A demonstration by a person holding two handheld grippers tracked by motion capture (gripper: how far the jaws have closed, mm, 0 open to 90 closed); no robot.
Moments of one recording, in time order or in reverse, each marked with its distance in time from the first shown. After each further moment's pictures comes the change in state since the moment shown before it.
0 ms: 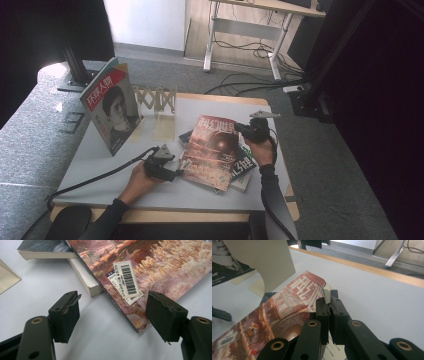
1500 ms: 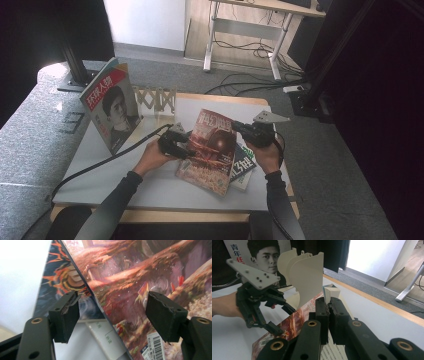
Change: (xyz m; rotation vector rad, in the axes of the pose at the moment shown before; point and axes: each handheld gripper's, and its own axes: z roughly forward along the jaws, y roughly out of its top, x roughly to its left) left arm 0.039 0.076 0.025 0.027 -0.117 0.005; right arm 0.047 0.023 -0.057 -0.152 0.110 -0.156
